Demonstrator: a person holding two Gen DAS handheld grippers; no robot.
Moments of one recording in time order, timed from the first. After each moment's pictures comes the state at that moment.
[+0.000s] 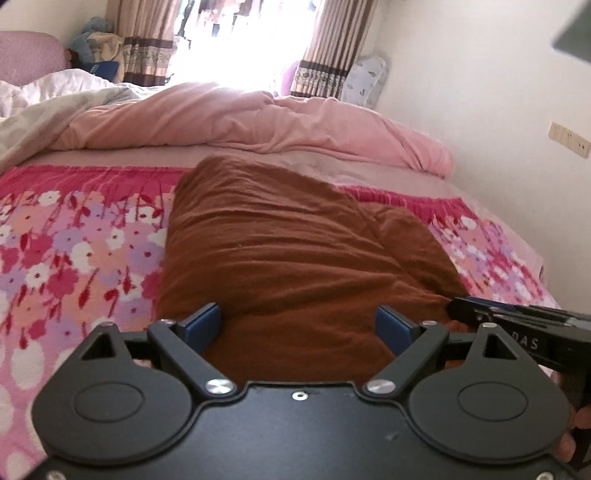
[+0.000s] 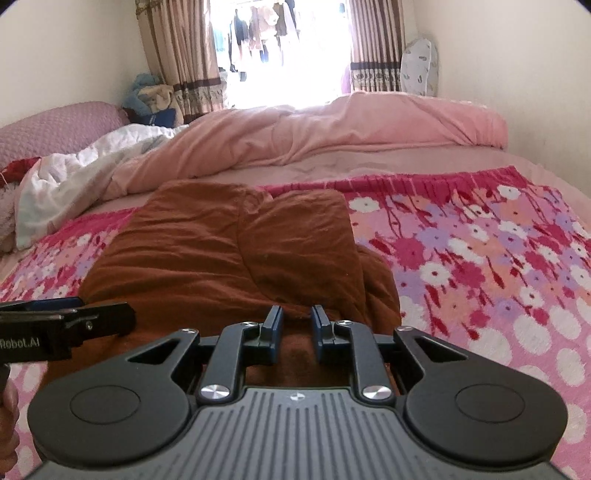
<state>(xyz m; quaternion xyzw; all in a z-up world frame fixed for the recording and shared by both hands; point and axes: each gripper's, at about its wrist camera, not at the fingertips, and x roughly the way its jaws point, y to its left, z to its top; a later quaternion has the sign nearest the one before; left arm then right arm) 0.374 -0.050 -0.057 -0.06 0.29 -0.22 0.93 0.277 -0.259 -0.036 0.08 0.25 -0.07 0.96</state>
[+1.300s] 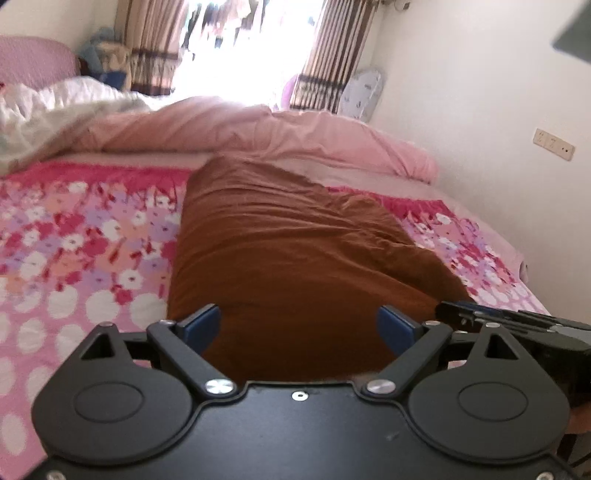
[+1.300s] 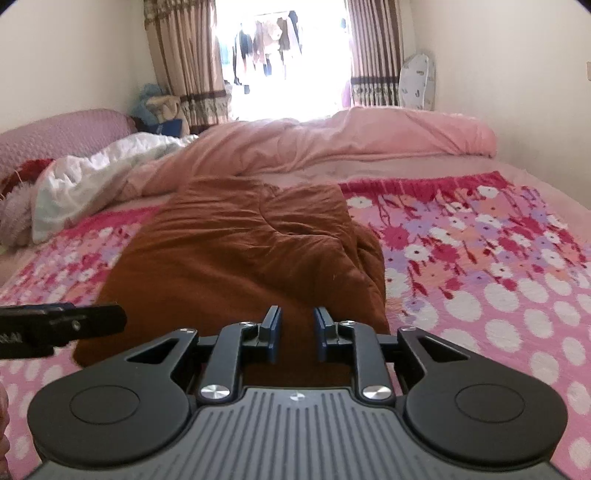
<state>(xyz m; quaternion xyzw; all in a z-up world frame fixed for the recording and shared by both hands) 0.258 -0.036 -0.050 -0.06 0.26 -0.21 0.94 0.193 -0.235 -0.035 0.07 0.23 -0.07 0.97</state>
